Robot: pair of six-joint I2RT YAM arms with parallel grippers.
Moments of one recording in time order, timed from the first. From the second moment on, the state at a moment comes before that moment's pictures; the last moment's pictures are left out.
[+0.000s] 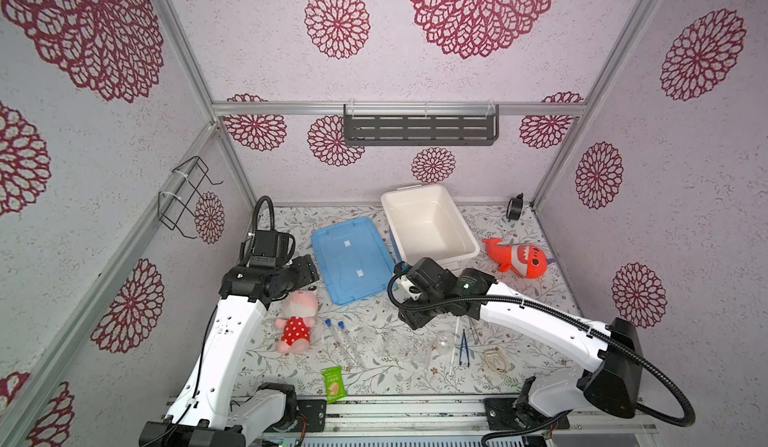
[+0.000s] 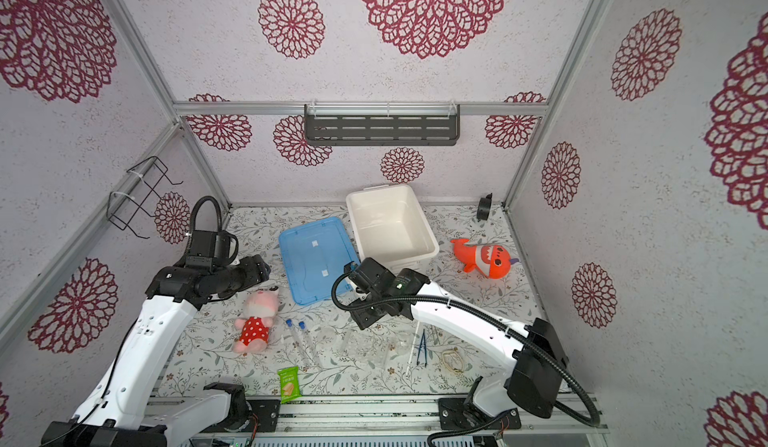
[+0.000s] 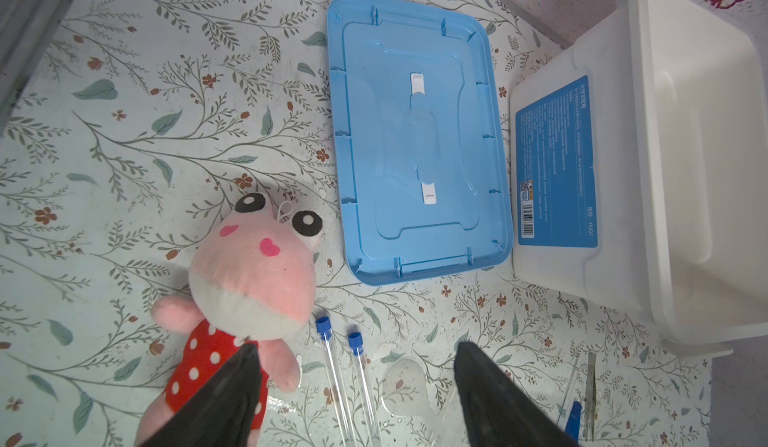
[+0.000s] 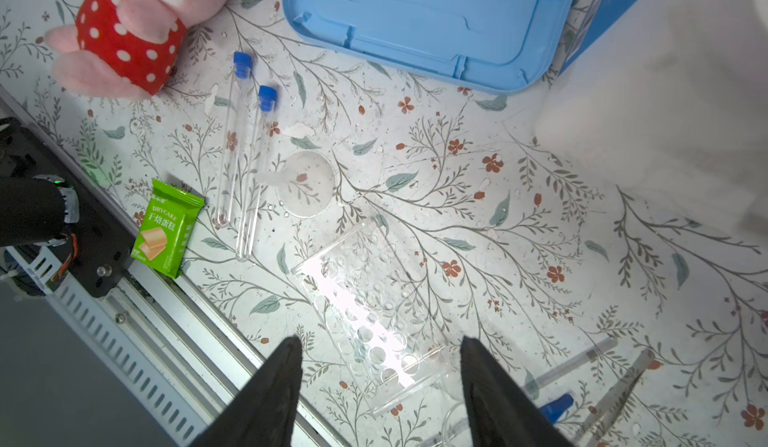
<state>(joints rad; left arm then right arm) -0.11 1.11 1.14 -0.97 0.02 -0.51 1.01 1.45 1.27 -0.86 -0.02 0.29</state>
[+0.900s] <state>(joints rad) -0.03 1.08 1.09 -1.02 -0.10 -0.58 1.14 1.79 1.55 -0.82 -0.08 0.29</state>
